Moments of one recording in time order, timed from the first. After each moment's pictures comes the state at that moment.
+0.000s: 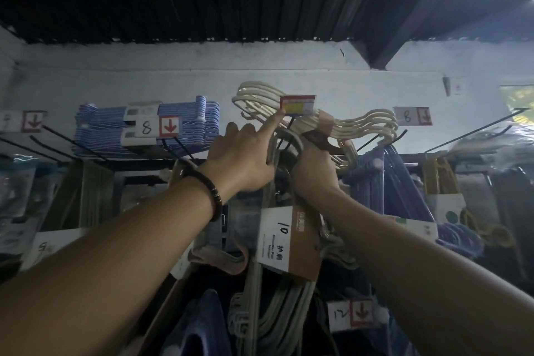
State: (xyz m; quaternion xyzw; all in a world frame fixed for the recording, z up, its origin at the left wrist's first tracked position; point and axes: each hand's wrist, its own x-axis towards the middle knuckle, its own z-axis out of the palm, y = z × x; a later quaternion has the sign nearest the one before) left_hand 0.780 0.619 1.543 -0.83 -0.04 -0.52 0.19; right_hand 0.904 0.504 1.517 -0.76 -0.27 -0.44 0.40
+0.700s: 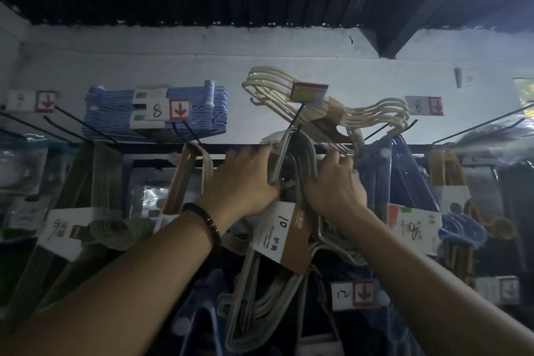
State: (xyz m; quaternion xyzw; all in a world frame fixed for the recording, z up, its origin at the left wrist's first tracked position) left_hand 0.781 0.637 1.480 -0.87 -0.05 -0.48 0.06; right_hand 0.882 0.481 1.462 -0.80 -0.23 -0.40 0.38
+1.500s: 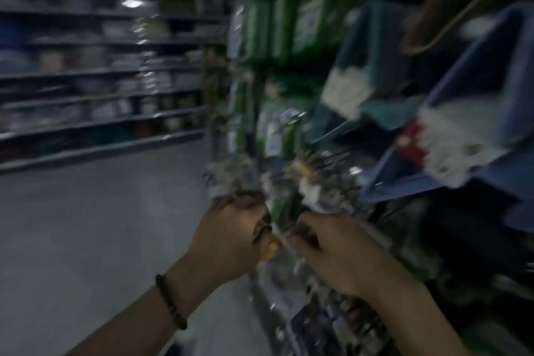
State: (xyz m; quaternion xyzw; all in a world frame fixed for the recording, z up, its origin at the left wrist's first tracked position) left_hand 0.472 0.544 0.995 -0.80 -0.58 -0.17 -0.01; right_hand 0.691 0.530 1.038 -0.53 -0.82 0.17 0.13
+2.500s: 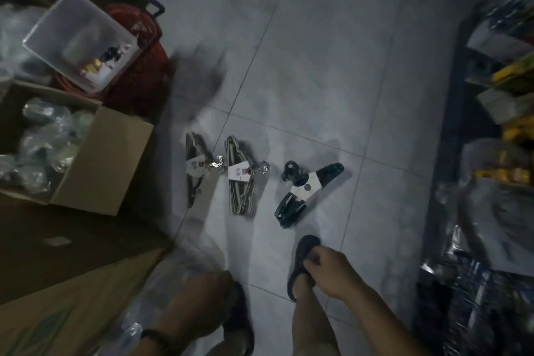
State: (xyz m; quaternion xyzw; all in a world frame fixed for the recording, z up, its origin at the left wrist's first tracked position) left_hand 0.156 0.116 0.550 -0.35 -0.81 0.06 -0.46; right_hand 0.313 0.351 0.489 -0.42 -0.71 0.44 -0.36
